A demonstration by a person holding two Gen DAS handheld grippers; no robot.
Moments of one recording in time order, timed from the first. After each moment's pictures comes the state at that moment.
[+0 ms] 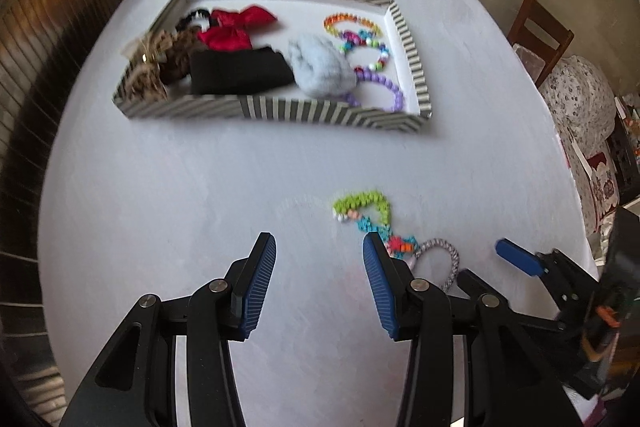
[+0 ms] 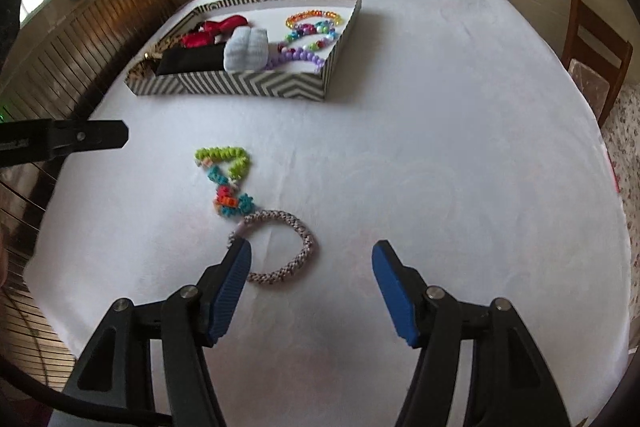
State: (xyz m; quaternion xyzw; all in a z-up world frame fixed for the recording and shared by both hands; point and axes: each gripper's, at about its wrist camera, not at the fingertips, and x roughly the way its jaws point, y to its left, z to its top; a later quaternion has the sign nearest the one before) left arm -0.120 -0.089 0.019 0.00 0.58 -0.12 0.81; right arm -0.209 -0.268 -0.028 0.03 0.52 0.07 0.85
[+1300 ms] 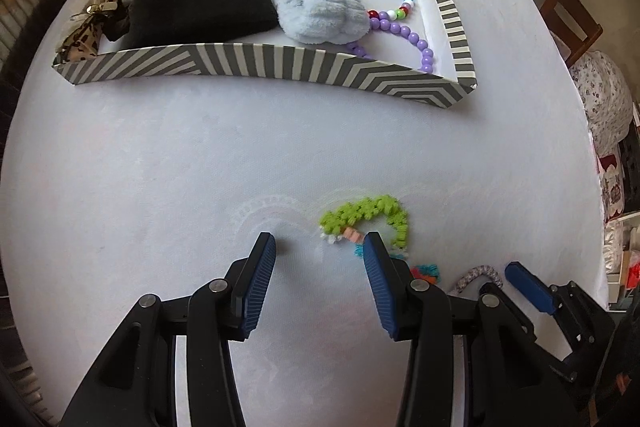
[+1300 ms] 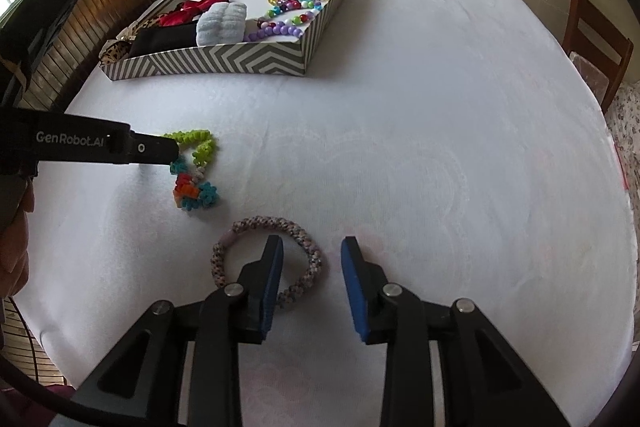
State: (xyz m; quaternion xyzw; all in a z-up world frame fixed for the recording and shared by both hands) left arm -0.087 -0.121 -0.042 -0.01 0.63 -0.10 0.77; right arm -0.200 -0.280 -0.051 0.03 0.54 0.07 0.84
